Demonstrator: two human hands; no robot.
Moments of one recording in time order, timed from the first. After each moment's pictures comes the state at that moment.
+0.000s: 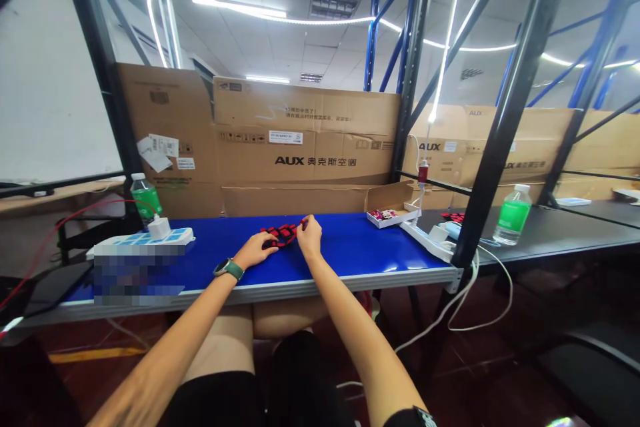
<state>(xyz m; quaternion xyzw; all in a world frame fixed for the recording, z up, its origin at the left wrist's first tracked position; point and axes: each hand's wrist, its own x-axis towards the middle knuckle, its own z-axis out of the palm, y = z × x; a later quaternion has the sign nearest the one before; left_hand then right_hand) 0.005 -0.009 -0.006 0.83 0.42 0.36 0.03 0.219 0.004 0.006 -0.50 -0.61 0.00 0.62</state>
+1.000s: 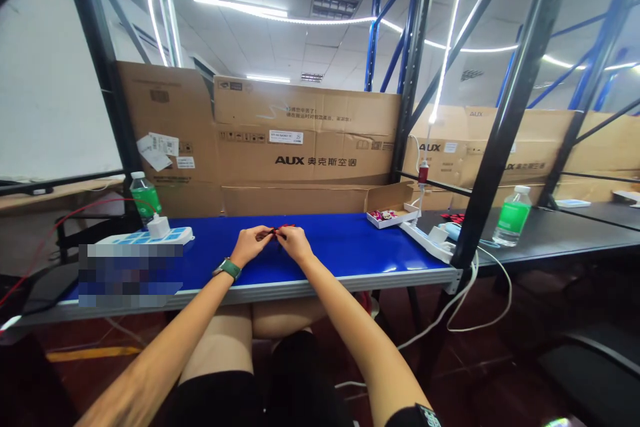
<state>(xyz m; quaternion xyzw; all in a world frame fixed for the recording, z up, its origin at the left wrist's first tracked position) 0.007 -0.018 0.008 0.77 0.37 0.51 0.12 0.196 -0.017 0.012 -0.34 -0.81 0.05 0.47</state>
